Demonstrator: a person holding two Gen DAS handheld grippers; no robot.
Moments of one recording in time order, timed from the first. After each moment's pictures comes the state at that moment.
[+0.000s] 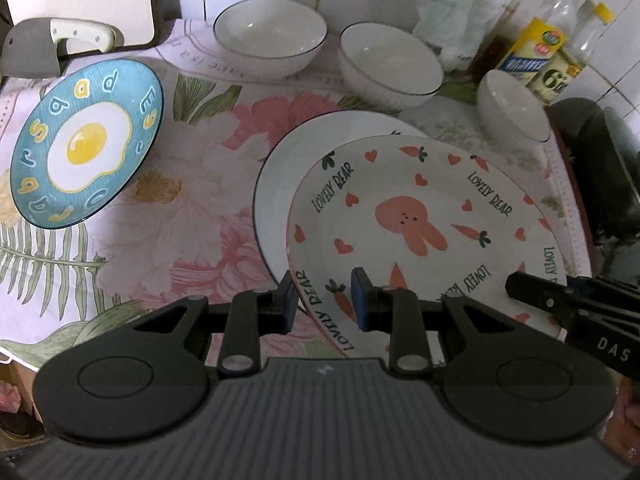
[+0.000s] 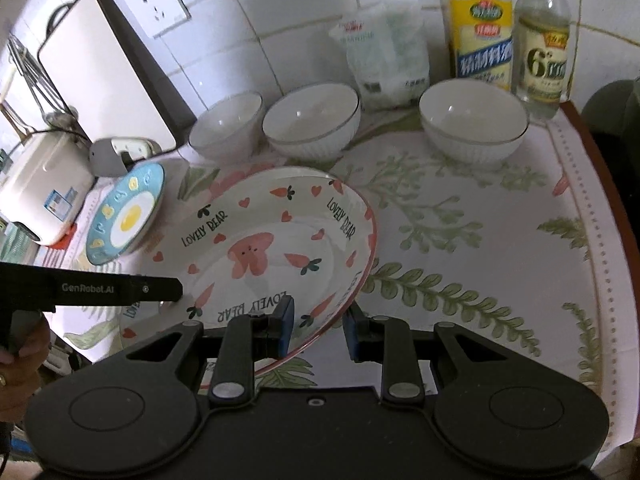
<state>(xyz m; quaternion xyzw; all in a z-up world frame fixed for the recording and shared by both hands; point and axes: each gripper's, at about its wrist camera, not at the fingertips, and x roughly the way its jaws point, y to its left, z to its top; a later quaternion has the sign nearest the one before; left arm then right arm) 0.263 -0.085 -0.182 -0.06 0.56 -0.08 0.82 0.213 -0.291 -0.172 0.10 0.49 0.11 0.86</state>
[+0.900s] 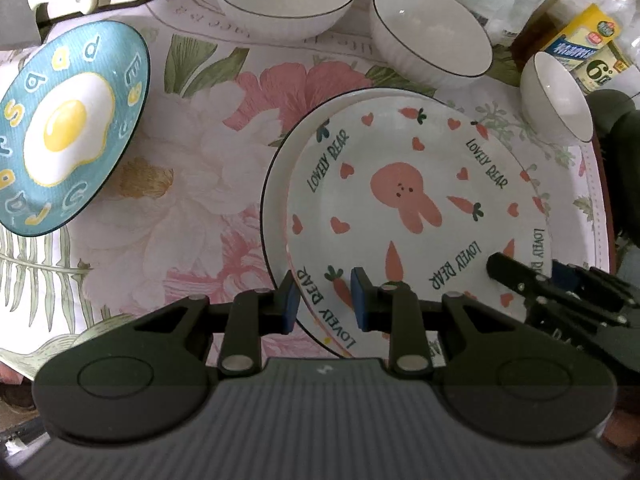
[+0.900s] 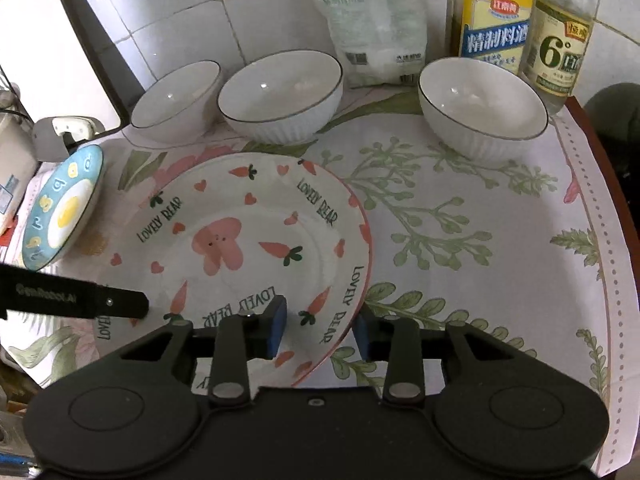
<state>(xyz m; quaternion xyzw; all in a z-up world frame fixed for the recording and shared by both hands) 0.307 -0.083 -0.216 -0.06 0.63 -0.07 0.77 0.260 -0.271 -0.211 0.06 0.52 0.05 0.85</state>
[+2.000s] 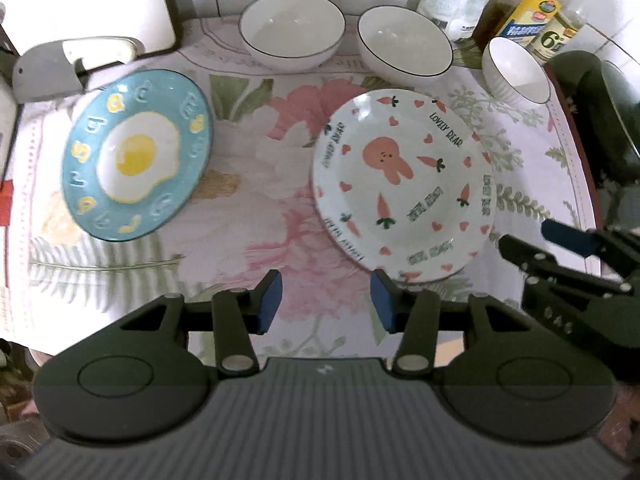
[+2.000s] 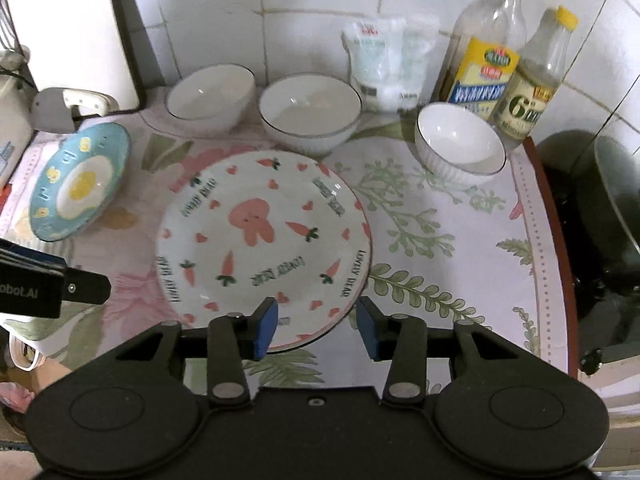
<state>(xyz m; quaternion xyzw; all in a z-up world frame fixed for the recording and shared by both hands) 0.262 -0.043 -0.130 0.01 0.62 -0.11 0.77 0.216 -0.206 -0.136 -0.03 0.53 0.00 0.85</state>
